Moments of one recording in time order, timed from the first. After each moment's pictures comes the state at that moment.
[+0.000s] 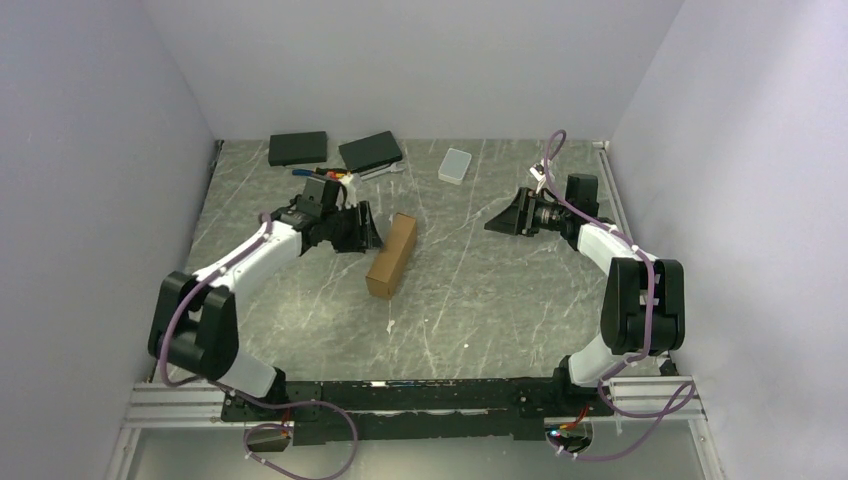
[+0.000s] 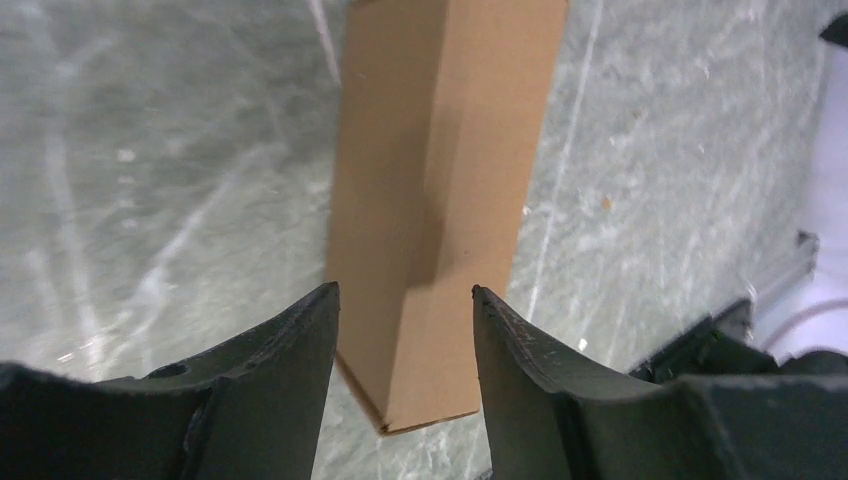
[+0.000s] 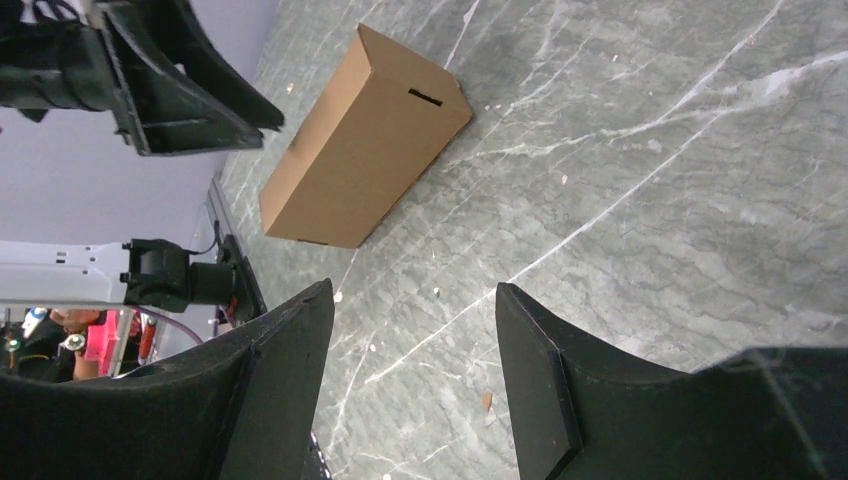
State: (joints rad) left arm -0.37 1.45 1.05 -0.42 0.29 -0.46; right arm -0.05 1.58 0.91 -0.01 -1.06 0.26
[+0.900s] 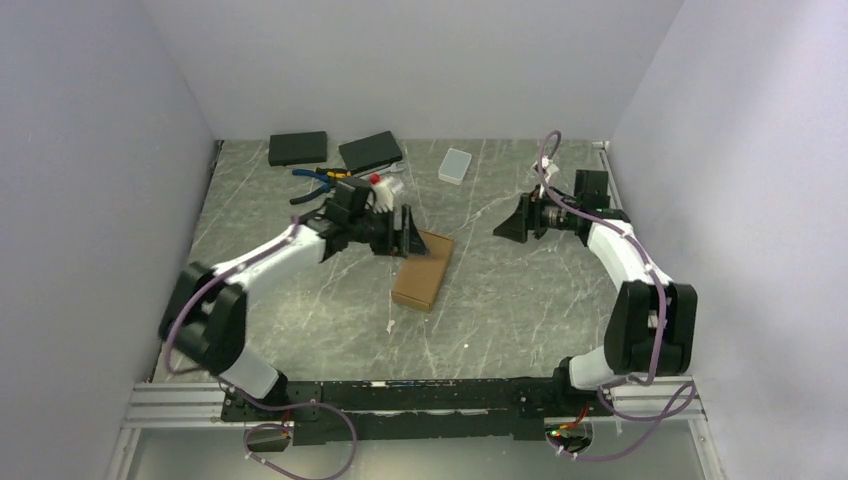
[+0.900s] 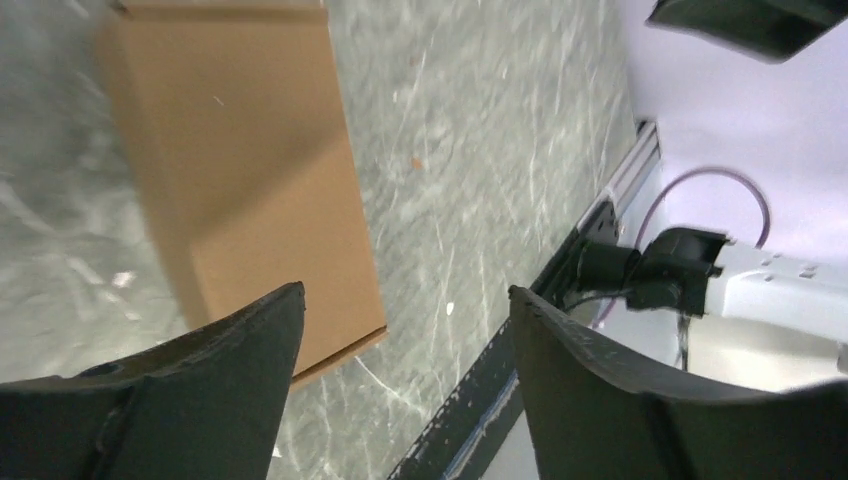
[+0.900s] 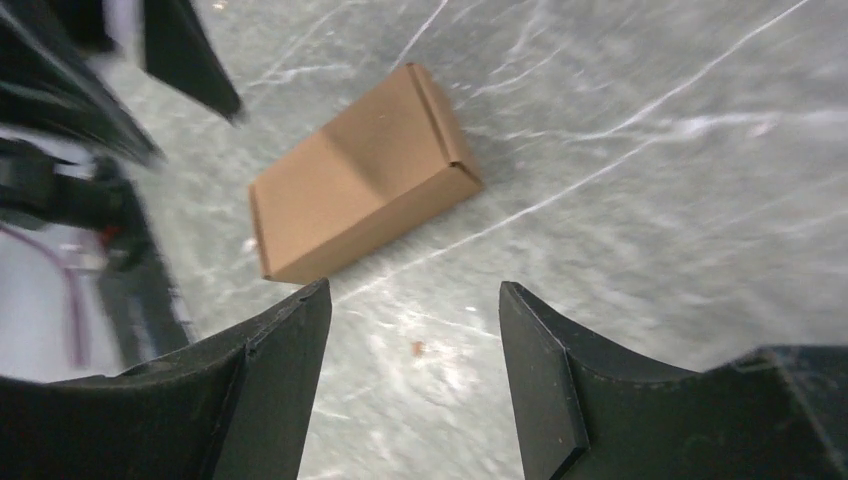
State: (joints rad) left arm -0.55 1.60 1.06 -0.19 0.60 -0.56; right arm -0.06 1.49 0.97 -0.30 -1.03 -0.11
